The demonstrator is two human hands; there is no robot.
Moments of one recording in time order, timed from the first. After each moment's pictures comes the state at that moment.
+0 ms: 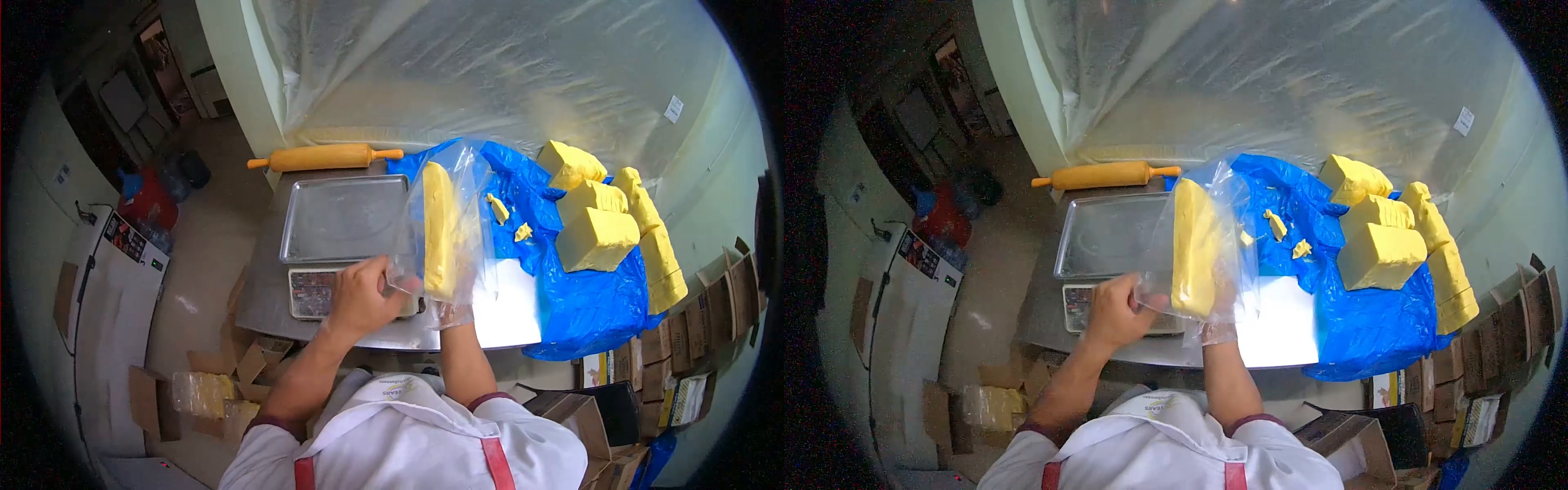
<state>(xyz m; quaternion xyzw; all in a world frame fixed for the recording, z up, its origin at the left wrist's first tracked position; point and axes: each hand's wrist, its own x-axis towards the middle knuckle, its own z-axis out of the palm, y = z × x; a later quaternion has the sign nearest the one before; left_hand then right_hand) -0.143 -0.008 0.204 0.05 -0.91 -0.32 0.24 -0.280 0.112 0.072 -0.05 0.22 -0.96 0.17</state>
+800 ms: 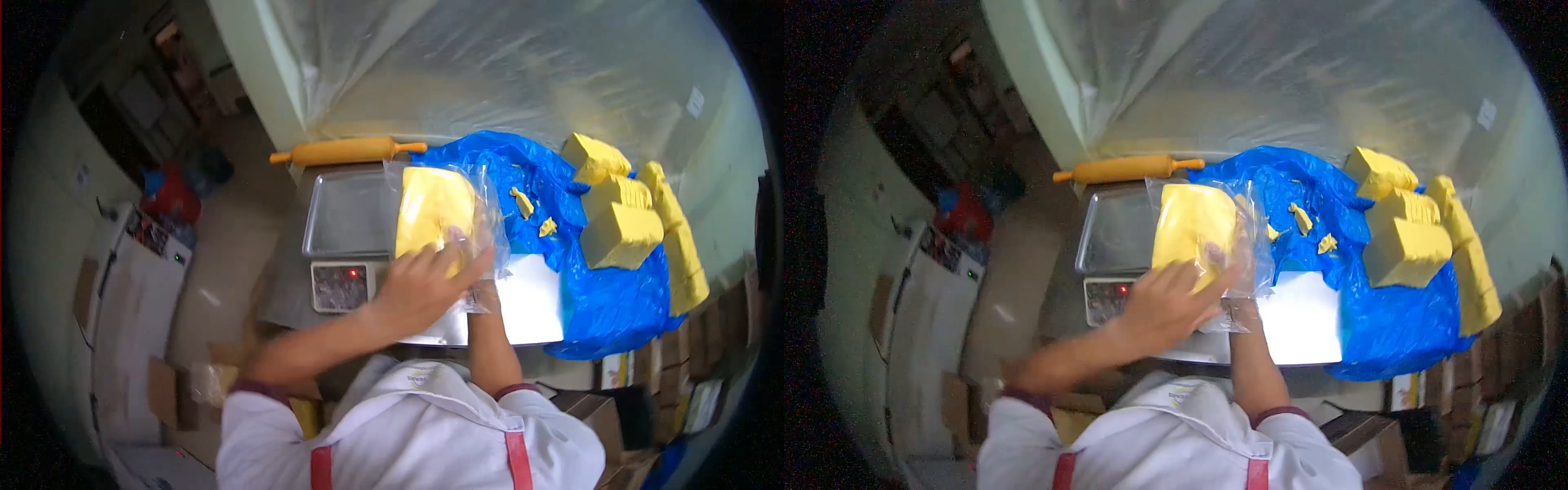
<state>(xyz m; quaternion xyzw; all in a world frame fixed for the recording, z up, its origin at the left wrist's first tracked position) -0.158 0.016 0.229 -0.20 -0.93 0.00 0.31 -0.297 0.107 0.111 -0.32 0.63 -0.70 -0.10</state>
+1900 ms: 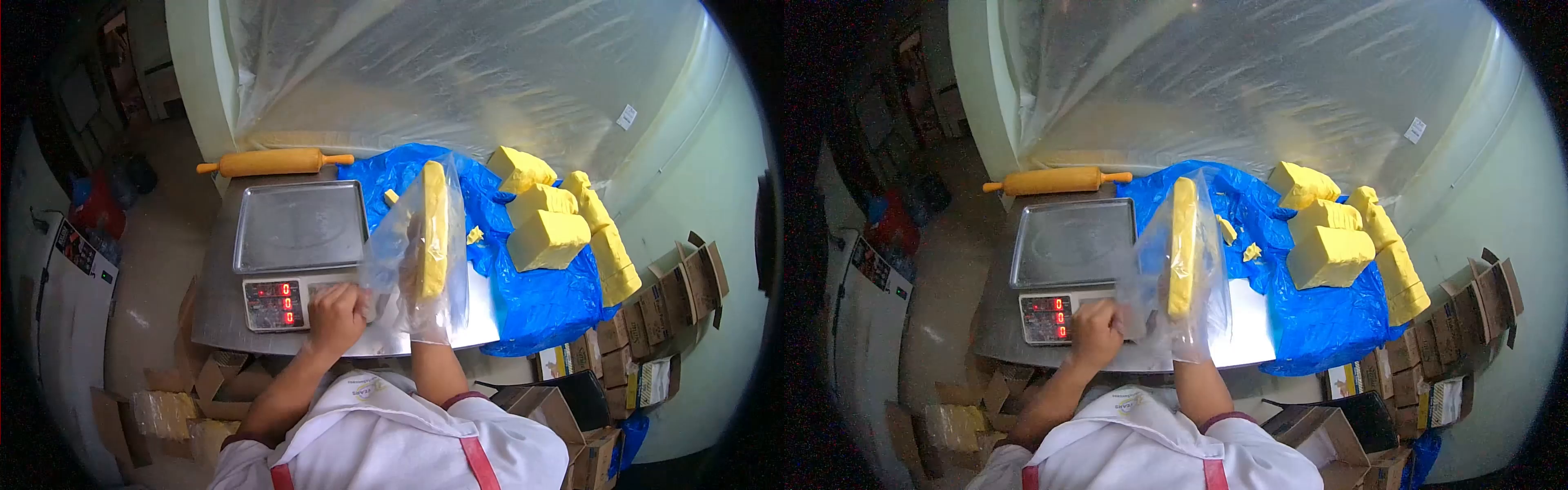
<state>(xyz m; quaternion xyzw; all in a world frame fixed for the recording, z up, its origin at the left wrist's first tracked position) -0.146 -0.002 0.131 0.01 -0.92 -0.27 0.29 -0.271 0.129 0.099 -0.15 0.36 -0.92 0.05</state>
